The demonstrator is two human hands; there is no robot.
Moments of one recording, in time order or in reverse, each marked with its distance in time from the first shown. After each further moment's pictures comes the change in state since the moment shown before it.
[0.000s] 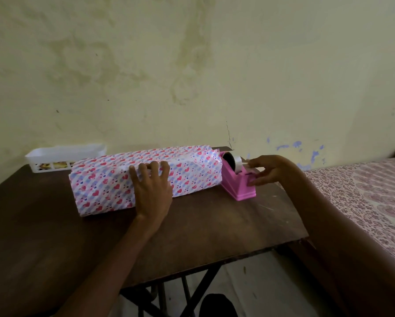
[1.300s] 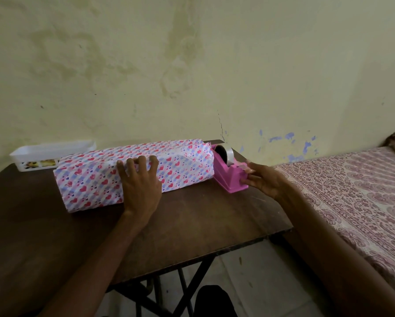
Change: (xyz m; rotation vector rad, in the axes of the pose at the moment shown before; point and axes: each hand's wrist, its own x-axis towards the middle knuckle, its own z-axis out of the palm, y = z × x) left_hand -0.001 -0.005 0.006 0.037 0.027 0.010; right_hand 0.012 0.072 -0.007 0.449 -0.198 -0.320
